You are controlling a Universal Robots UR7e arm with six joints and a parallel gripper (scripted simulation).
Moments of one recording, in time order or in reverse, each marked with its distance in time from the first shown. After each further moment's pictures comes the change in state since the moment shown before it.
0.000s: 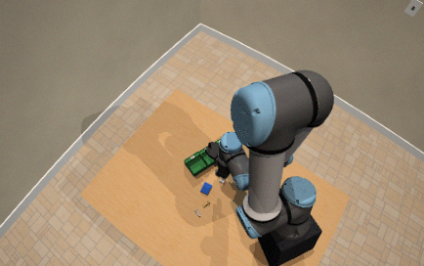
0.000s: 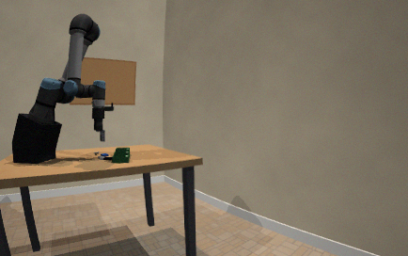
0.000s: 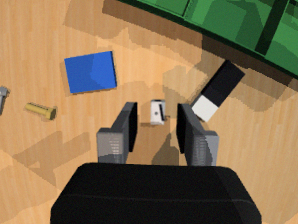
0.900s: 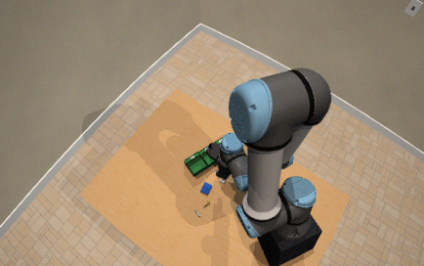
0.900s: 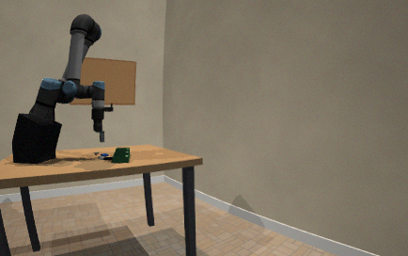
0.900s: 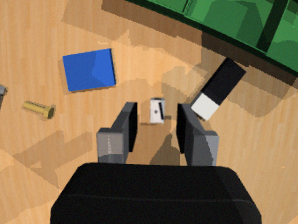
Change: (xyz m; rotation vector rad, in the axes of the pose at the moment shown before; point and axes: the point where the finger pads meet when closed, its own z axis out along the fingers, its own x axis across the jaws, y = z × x) arm 0.000 0.003 0.004 0.003 0.000 -0.001
